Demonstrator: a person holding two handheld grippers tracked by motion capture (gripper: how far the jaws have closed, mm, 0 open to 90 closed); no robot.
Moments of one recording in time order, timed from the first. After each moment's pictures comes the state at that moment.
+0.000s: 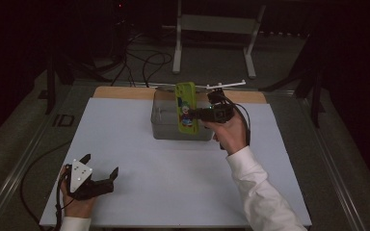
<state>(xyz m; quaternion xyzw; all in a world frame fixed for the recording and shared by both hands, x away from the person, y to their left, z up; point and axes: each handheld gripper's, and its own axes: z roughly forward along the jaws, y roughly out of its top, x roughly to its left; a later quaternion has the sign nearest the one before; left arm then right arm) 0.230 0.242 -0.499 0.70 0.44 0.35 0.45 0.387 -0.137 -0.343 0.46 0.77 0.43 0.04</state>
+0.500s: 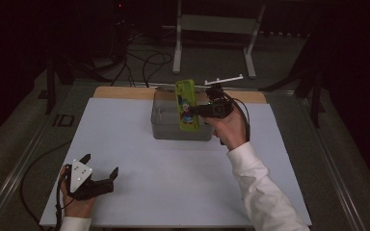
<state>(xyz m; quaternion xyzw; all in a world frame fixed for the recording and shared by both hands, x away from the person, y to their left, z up) 0.230 0.242 -0.499 0.70 0.44 0.35 0.45 0.399 -0.134 -0.337 0.47 0.78 0.41 0.05</state>
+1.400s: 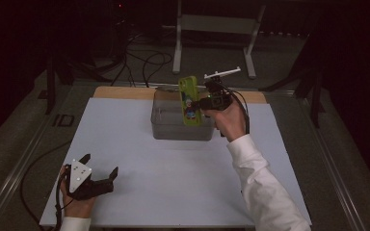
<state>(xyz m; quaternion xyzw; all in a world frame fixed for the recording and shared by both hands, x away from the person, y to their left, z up) 0.230 0.242 -0.498 0.70 0.44 0.35 0.45 0.425 -0.135 -0.337 0.50 0.78 0.38 0.05</state>
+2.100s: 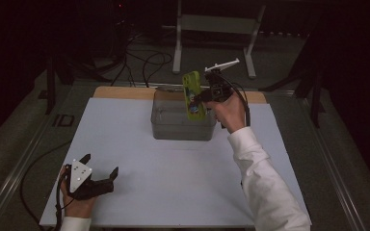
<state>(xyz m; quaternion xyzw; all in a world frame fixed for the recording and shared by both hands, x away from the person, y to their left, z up) 0.230 0.242 -0.498 0.70 0.44 0.35 0.45 0.448 -0.135 -0.329 0.52 0.78 0.34 0.06</state>
